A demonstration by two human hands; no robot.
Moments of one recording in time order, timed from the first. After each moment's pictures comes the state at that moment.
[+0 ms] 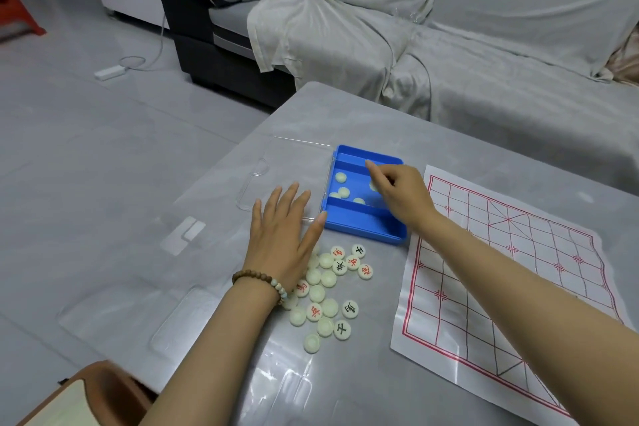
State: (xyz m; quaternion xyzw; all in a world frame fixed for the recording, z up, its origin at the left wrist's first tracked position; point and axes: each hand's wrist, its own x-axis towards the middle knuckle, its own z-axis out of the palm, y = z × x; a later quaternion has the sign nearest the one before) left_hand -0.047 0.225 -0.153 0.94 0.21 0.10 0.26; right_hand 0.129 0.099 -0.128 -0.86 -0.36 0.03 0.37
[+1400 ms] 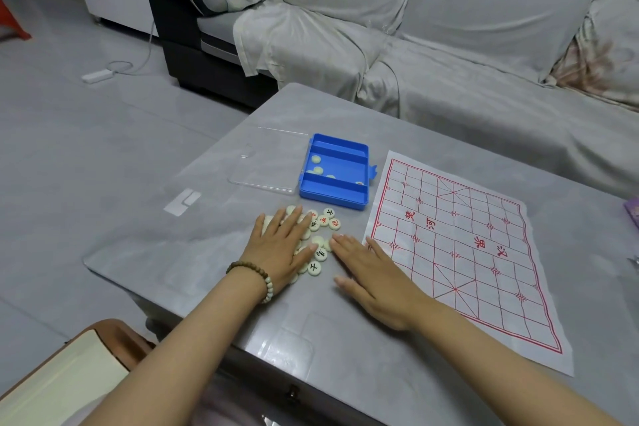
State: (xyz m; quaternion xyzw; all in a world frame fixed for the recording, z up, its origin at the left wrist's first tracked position) left_hand -0.099 0.181 -0.159 0.99 0.09 -0.07 0.12; right_hand -0.023 -0.016 -0.147 -0.85 -0.51 0.14 0.07
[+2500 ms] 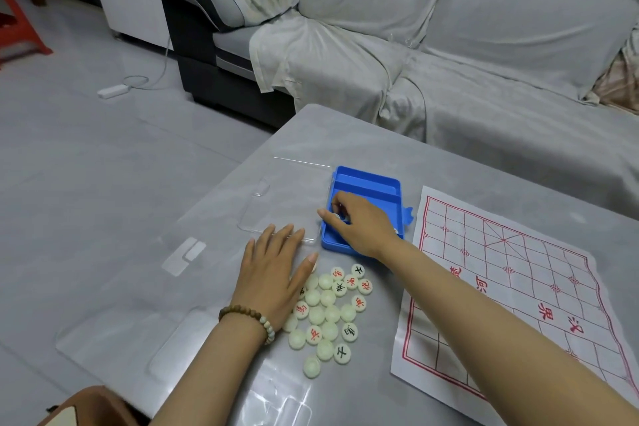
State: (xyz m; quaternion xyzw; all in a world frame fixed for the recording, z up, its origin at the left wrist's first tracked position) left_hand -0.067 0.228 -0.161 0.95 0.21 0.06 0.24; right_hand 0.109 0.134 -0.151 -0.88 -0.42 0.02 0.21
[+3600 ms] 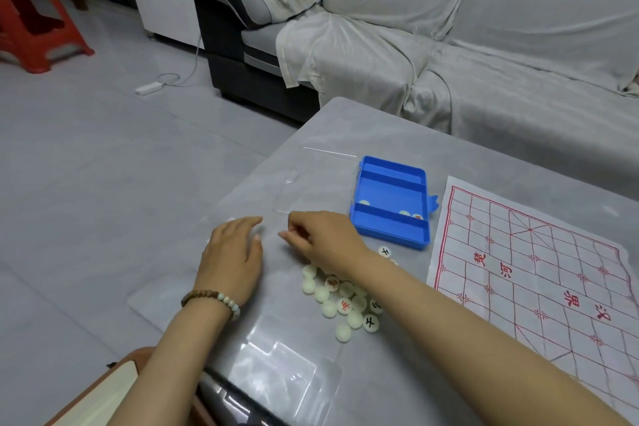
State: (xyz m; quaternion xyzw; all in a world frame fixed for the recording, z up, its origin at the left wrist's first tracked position) left_hand -0.133 0.281 -0.149 0.89 0.31 0.15 0.29; right_hand 0.001 0.175 -0.130 -0.82 -0.54 0.05 0.18
